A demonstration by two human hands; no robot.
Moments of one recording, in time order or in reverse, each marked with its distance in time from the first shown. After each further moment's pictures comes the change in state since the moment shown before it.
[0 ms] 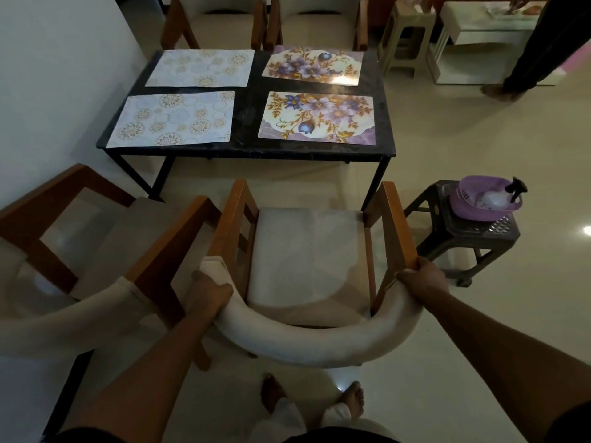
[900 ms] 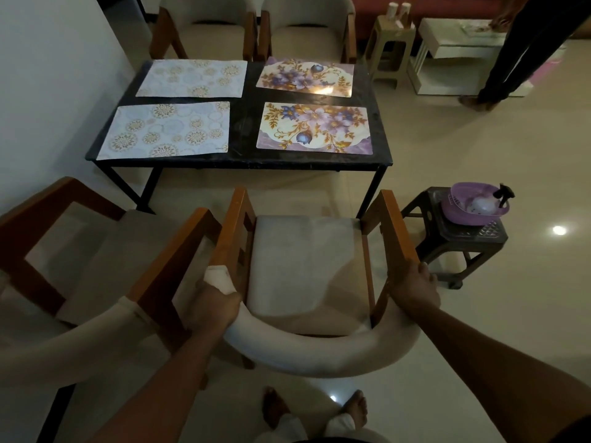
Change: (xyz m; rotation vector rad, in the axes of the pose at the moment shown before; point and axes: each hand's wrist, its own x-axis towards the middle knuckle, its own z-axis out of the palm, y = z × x) left_hand 0.024 -0.034 -0.025 -0.109 -0.224 0.272; right_hand -0.023 -0.025 0.039 -0.293 0.103 -0.011
